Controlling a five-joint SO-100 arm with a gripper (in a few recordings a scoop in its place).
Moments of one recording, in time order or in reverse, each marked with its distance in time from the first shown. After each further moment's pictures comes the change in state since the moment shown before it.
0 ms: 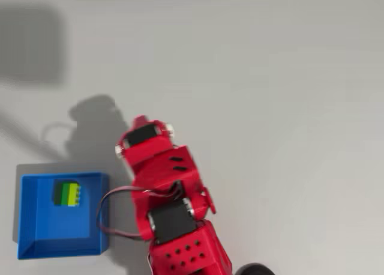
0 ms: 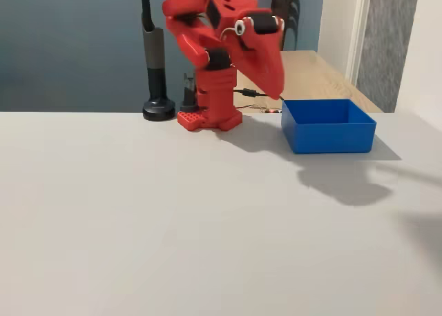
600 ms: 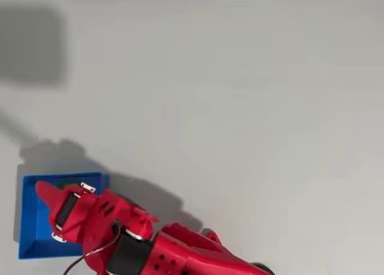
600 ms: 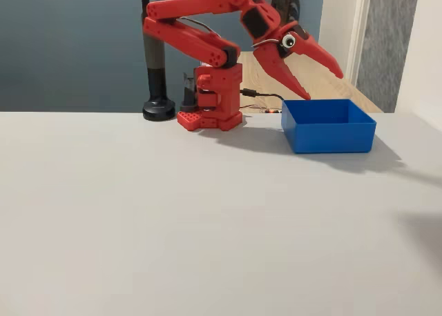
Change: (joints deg) arm -46.7 -1.1 -2.2 5.7 3.2
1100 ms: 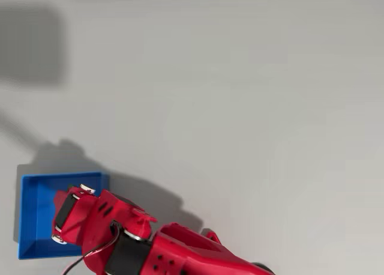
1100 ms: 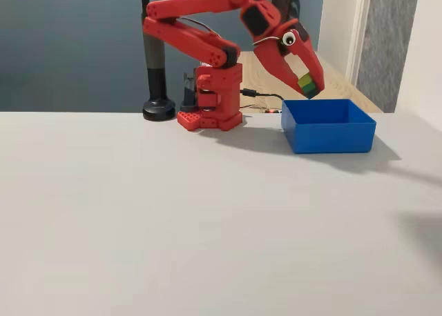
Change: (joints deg) arm -3.3 0.0 0.1 2.1 0.6
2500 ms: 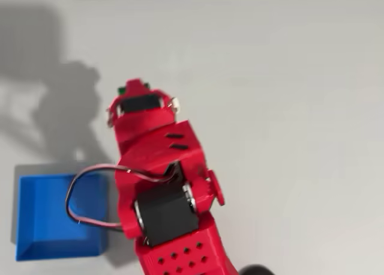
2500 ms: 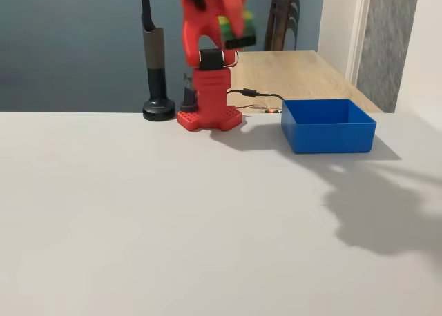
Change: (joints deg) arm 40.7 -14.2 -30.3 9.4 7.2
